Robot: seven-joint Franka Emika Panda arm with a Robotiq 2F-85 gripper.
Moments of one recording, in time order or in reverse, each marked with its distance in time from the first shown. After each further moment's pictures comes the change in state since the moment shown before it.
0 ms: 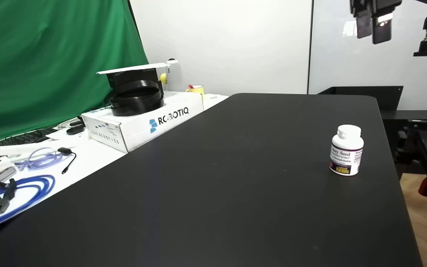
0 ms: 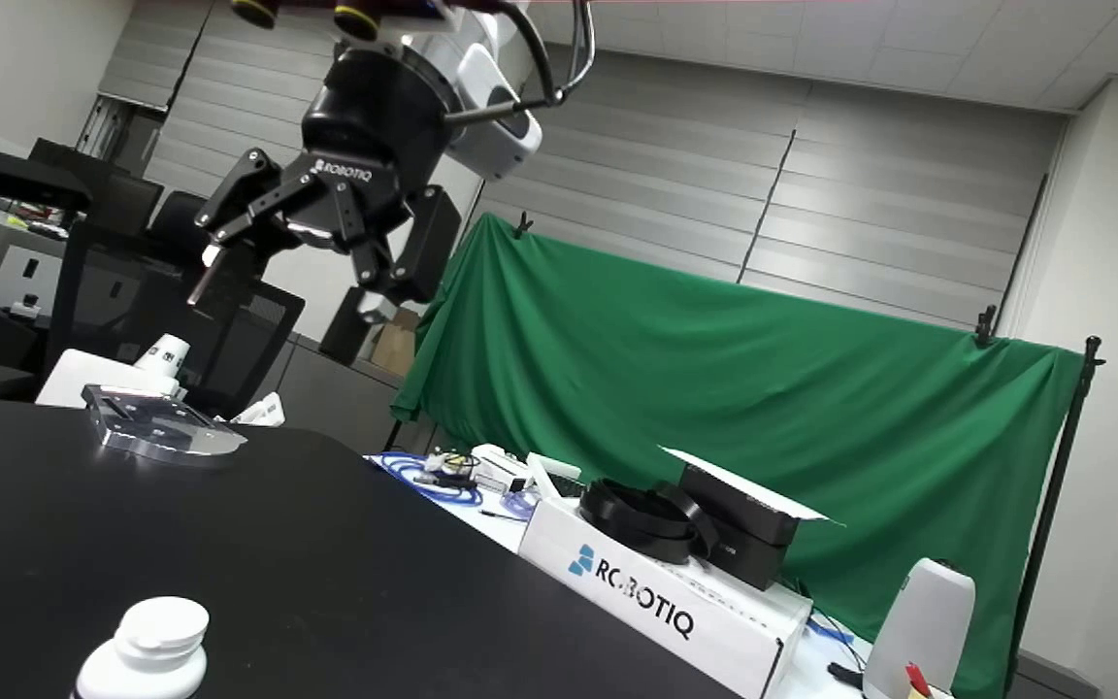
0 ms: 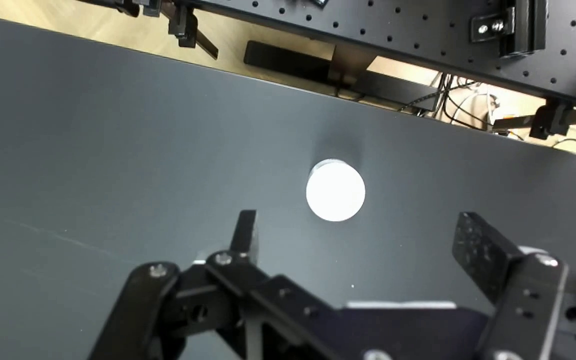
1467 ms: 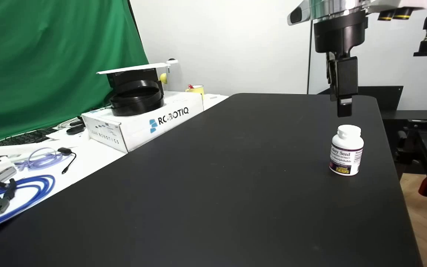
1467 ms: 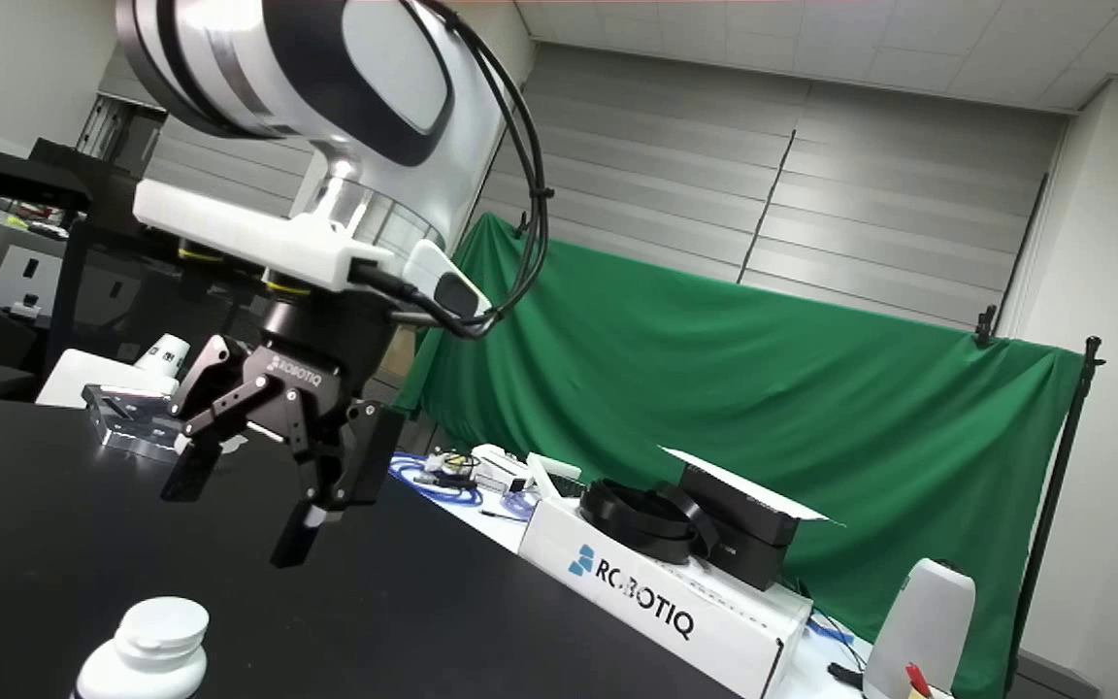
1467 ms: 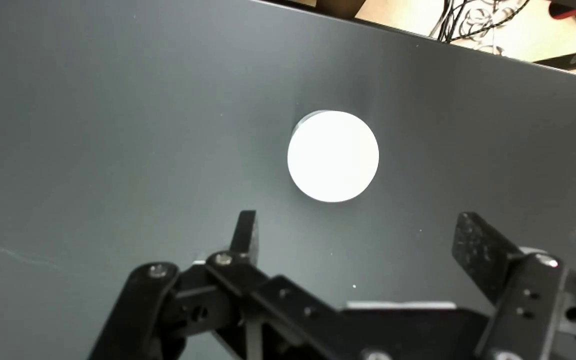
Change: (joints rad) arm -0.013 0.313 0.002 -0.103 0.054 0.489 0.002
